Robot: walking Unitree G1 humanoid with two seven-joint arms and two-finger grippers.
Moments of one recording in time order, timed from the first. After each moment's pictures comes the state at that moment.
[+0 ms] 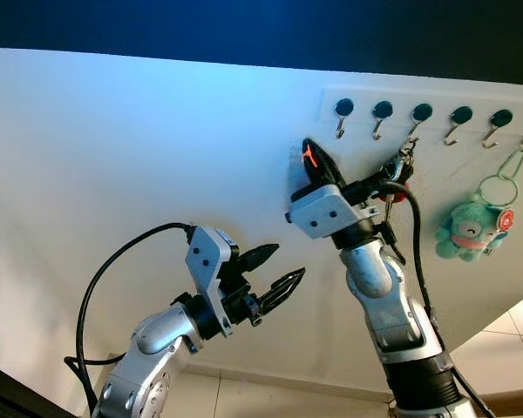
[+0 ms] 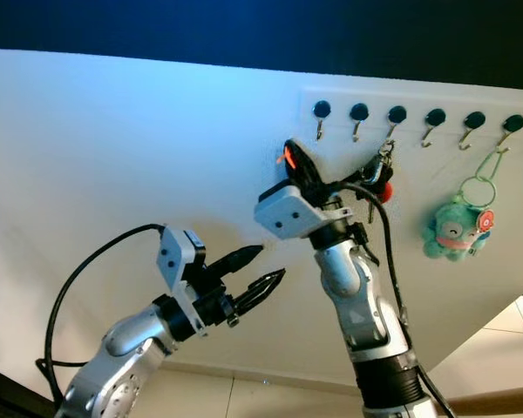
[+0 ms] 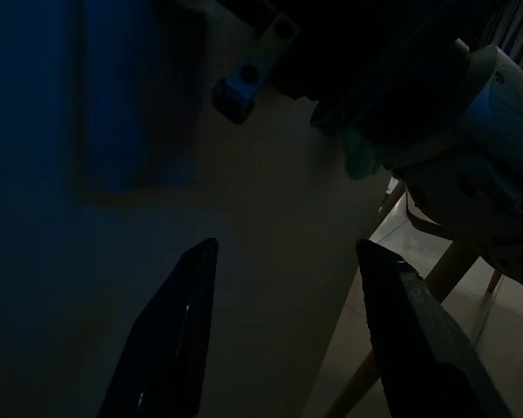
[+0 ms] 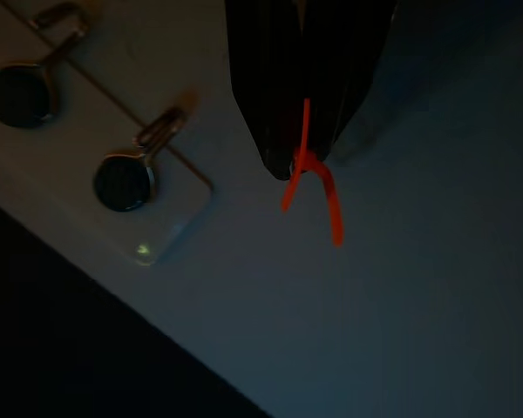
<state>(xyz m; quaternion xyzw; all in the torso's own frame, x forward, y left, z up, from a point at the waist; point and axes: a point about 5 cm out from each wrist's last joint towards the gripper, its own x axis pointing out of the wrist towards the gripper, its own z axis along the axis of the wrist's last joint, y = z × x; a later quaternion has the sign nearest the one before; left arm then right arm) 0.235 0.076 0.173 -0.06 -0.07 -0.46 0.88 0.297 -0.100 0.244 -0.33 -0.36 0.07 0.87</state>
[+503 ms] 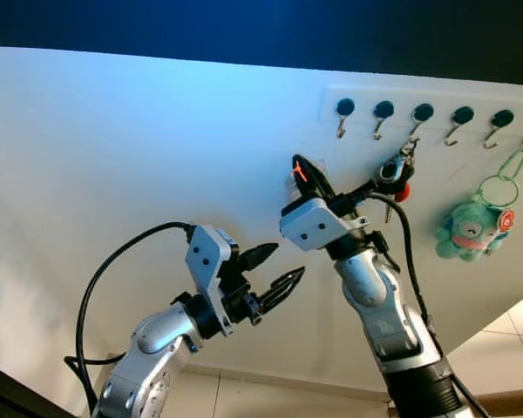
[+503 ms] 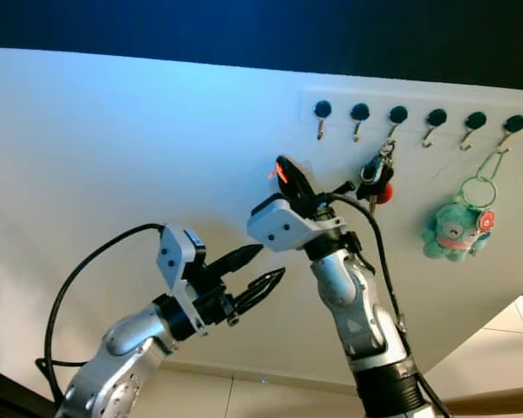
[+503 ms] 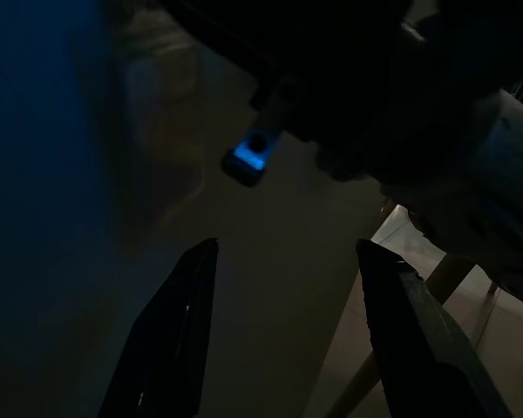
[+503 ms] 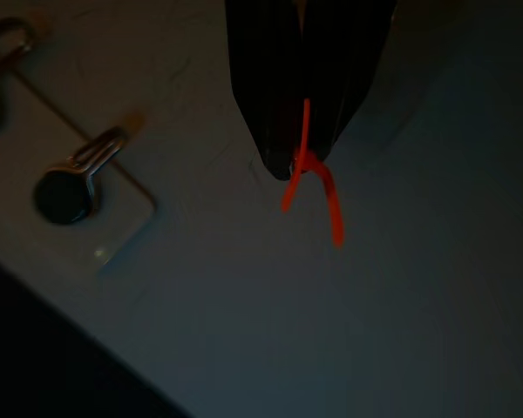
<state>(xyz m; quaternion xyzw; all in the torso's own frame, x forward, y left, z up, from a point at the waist) 0.235 0.075 0.174 -0.06 -0.07 -0.46 0.88 0.289 -0.099 0.231 -0.35 -0.36 0.09 0.86</state>
